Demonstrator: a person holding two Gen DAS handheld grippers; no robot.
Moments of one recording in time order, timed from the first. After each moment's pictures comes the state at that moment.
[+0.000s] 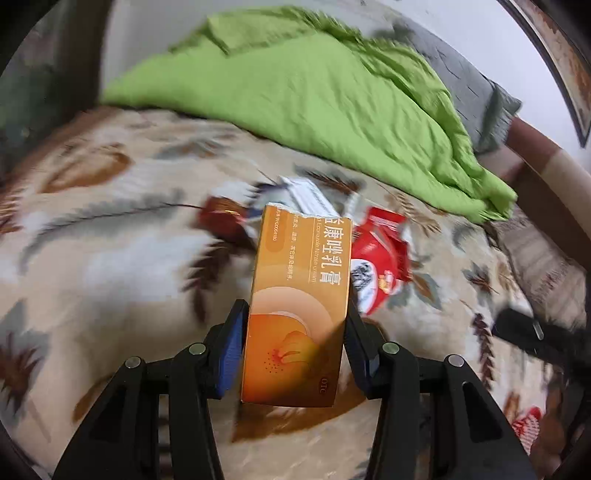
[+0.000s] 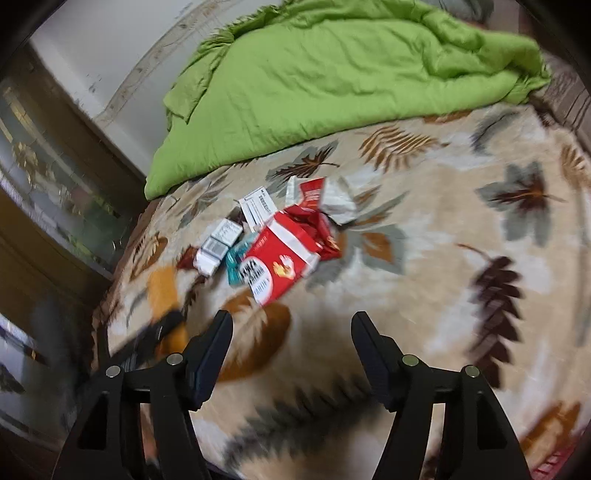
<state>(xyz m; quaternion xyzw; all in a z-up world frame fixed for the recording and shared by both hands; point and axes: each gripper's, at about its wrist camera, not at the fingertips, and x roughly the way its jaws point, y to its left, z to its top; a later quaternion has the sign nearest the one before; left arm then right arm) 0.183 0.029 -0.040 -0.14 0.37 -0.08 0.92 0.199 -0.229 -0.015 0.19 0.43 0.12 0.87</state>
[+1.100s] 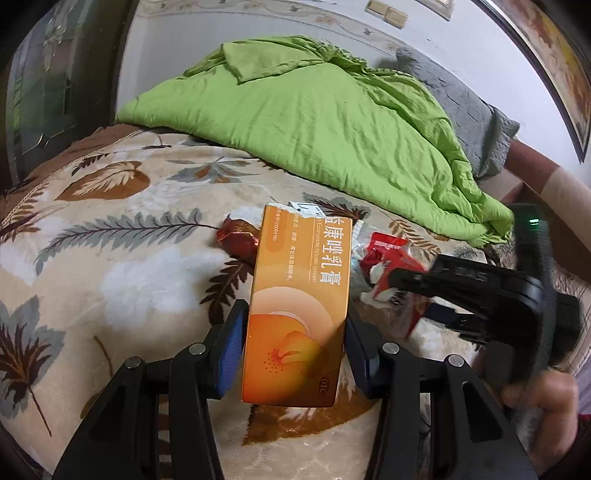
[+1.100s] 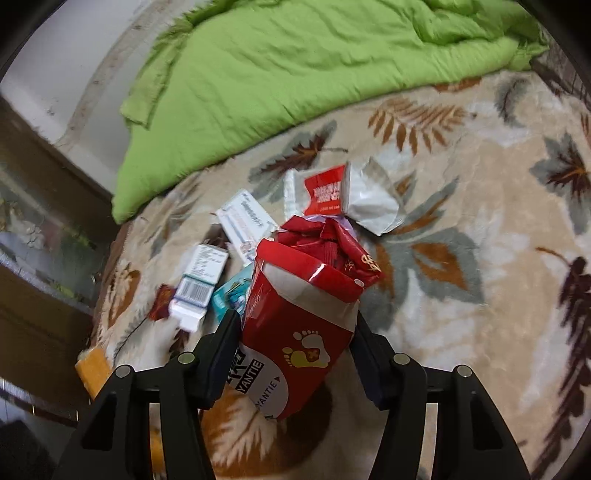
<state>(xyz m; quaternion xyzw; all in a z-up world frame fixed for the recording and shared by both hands) 0.172 0.038 -0.037 -0.15 0.32 -0.08 0.93 0.264 -0.184 -0.049 0.22 0.44 0.07 0.87</state>
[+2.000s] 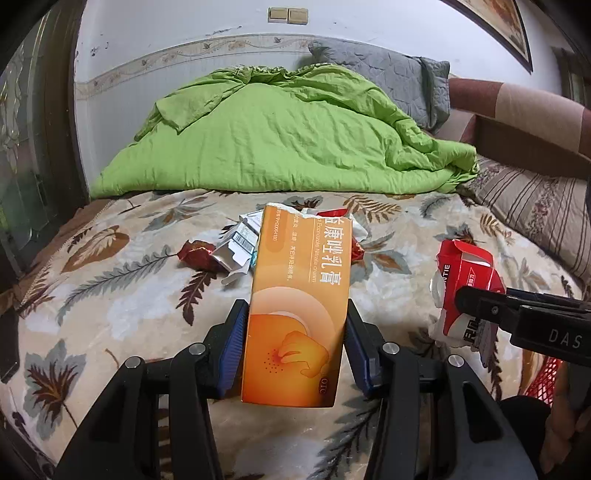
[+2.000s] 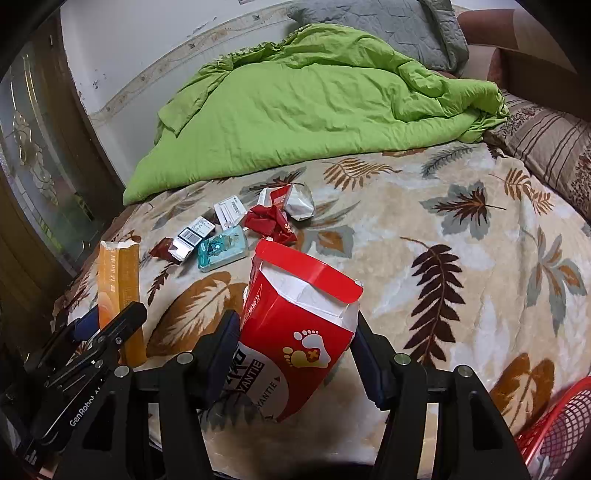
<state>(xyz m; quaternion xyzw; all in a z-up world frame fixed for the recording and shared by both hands) 0.106 -0.030 -0.023 0.01 0.28 -0.11 0.96 0.112 -0.226 -0.024 0.11 0.36 0.05 0.93</state>
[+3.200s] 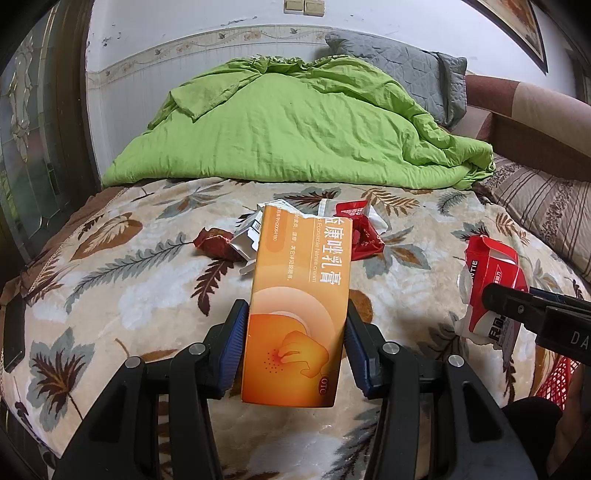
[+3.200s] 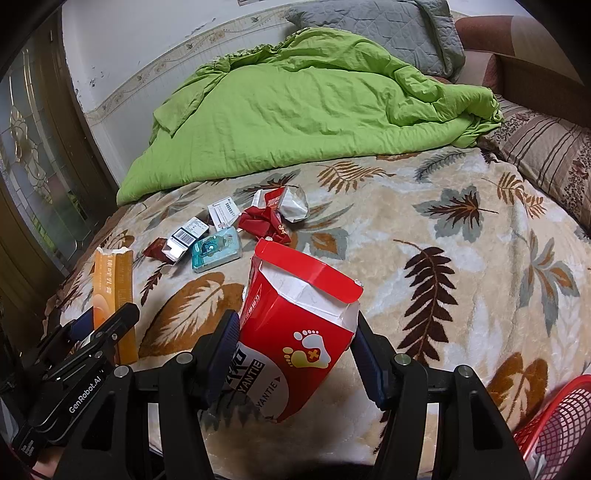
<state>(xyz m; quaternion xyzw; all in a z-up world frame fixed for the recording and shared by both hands) 0.109 -0.021 -0.029 0.01 0.29 -0.08 0.95 0.107 -0.221 -0.023 0.10 0.35 0.03 0.93</state>
